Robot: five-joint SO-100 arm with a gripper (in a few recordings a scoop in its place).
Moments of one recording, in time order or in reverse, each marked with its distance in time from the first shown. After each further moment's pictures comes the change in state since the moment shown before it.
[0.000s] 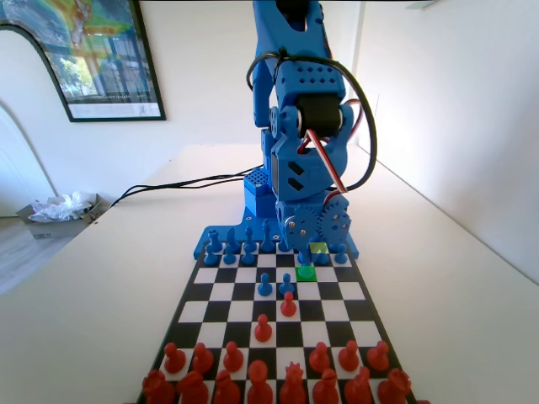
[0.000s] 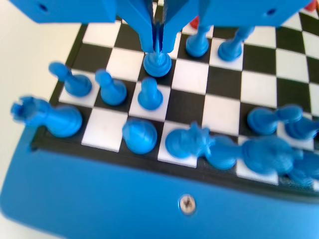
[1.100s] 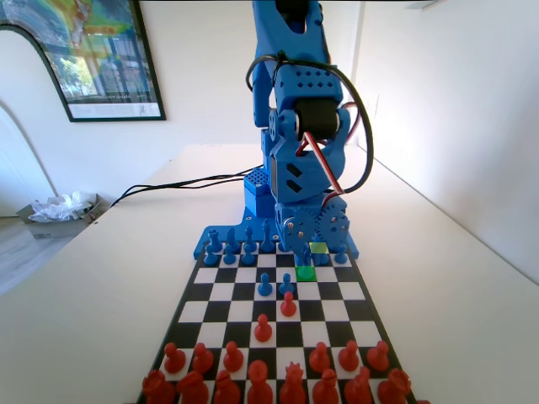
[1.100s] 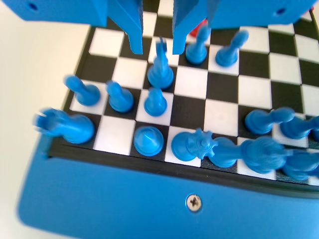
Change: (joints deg) arm -1.2 4.7 -1.6 5.9 3.4
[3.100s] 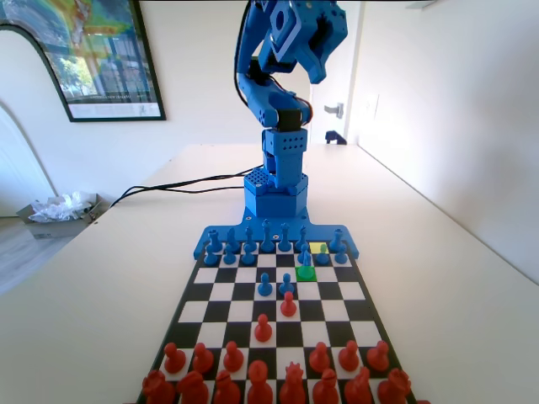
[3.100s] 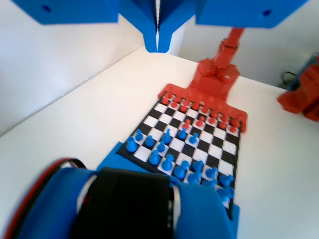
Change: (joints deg) arm -6.7 65.6 -20.7 61.9 -12.5
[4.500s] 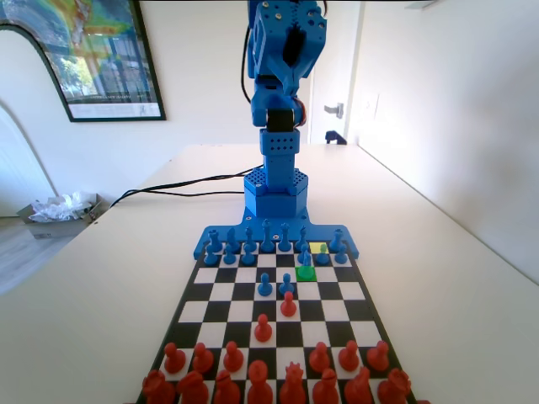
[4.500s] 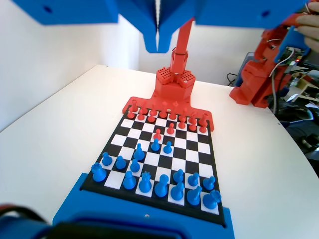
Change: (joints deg) arm 14.5 6.8 9.4 -12.5 0.9
